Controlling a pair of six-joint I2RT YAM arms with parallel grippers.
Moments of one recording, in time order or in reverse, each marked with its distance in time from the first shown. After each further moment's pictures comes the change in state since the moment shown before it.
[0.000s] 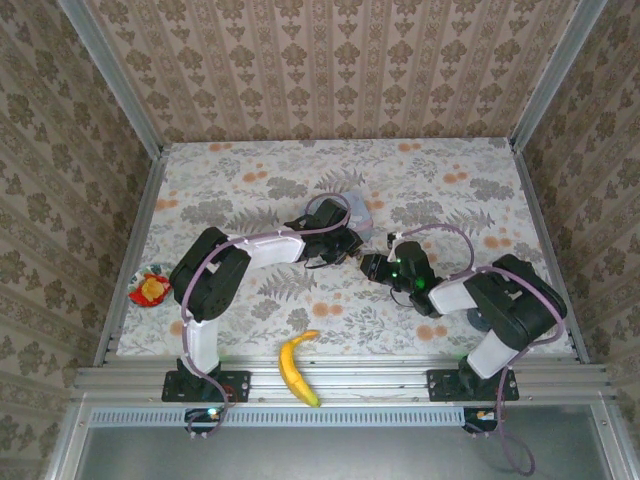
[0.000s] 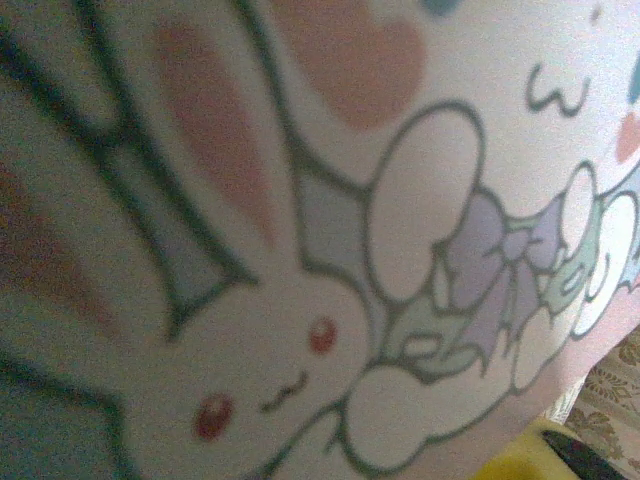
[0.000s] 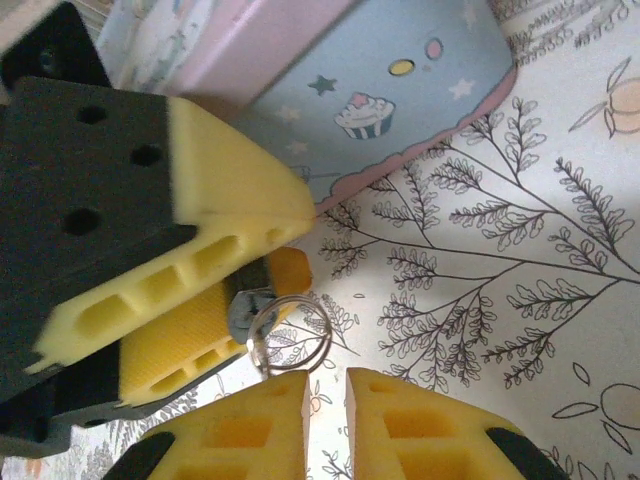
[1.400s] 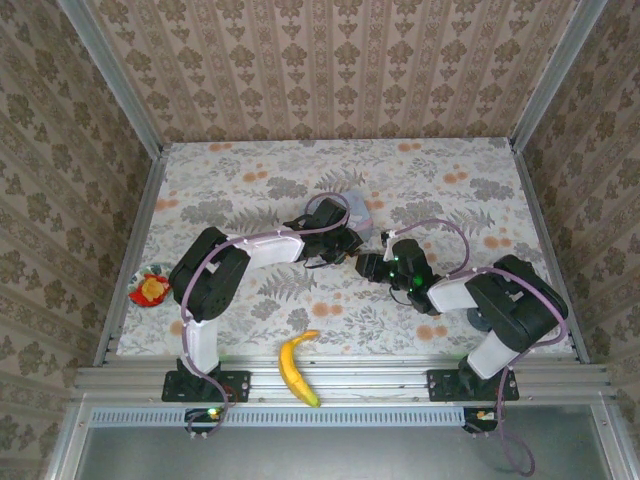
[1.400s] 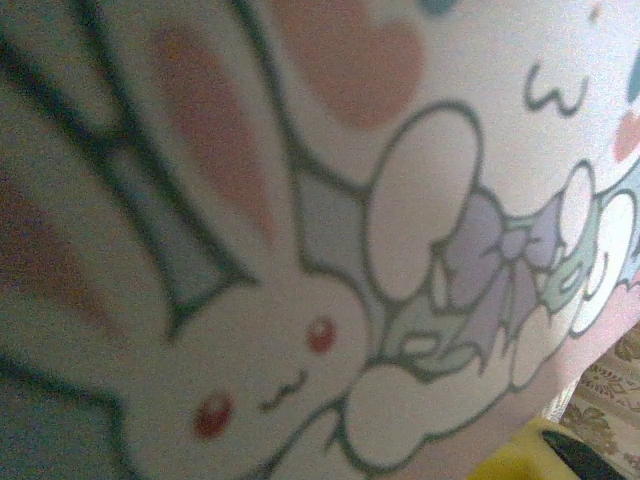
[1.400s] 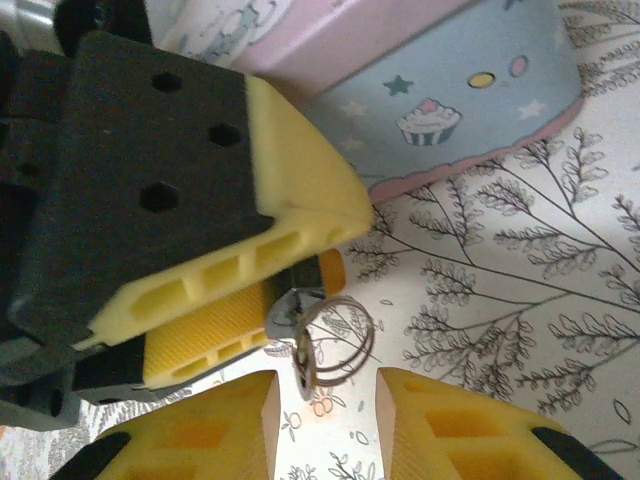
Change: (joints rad) left arm 0.006 -0.002 -0.002 0.003 0.012 0.001; right arm 0.007 0.009 0.034 -0.019 -0.022 -0.119
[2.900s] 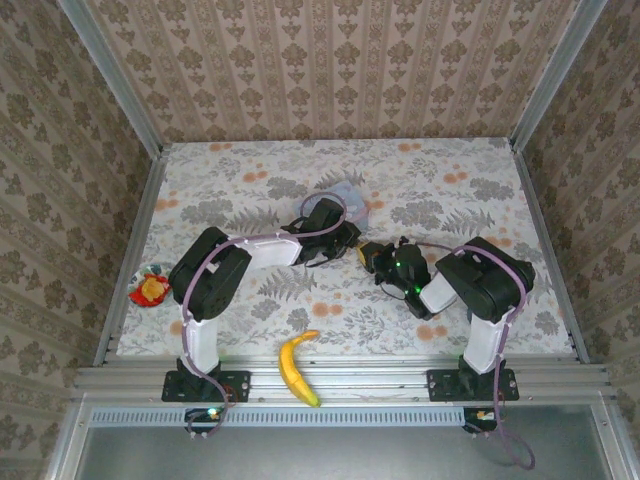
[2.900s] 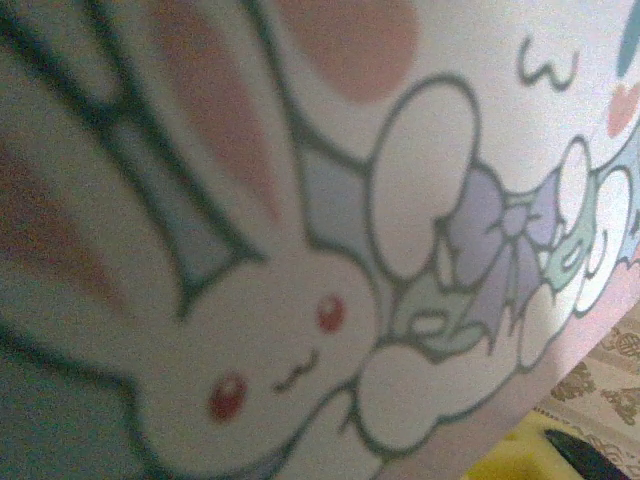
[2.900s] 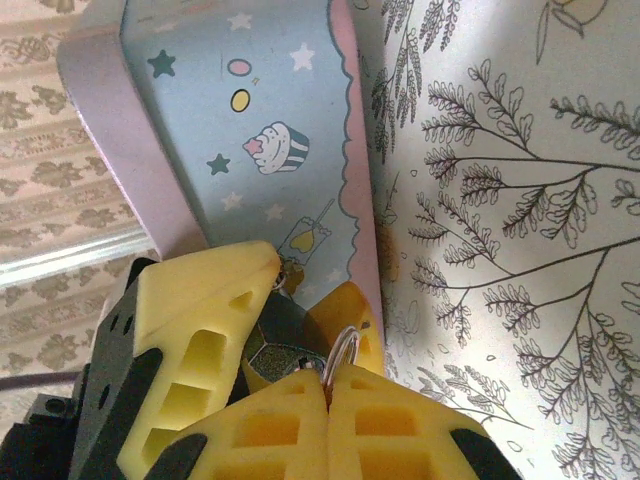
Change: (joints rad) left arm 0.006 -0.001 -0.060 0.193 -0.062 -0.075; right arm -0.010 0.238 -0.026 0.484 0.097 0.983
